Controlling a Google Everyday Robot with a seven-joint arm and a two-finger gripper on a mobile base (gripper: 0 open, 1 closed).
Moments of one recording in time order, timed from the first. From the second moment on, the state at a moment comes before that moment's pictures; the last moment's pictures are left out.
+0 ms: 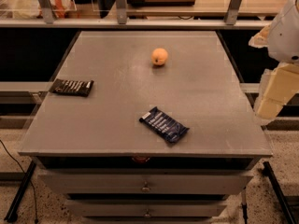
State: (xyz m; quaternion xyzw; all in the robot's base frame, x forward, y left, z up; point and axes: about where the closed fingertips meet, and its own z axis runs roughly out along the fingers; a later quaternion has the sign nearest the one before) arm 0.438 -0.216 0.977 -0.60 0.78 -0.04 0.16
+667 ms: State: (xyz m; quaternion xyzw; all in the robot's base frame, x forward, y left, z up) arm 0.475 -0.219 0.971 -0.59 0.78 -0.03 0.20
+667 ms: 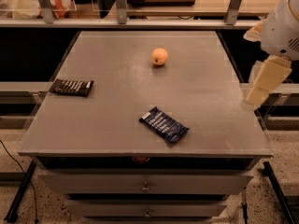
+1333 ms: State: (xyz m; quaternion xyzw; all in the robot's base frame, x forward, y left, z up) arm 0.614 -0.209 0.933 -0.55 0.78 0.03 0.31
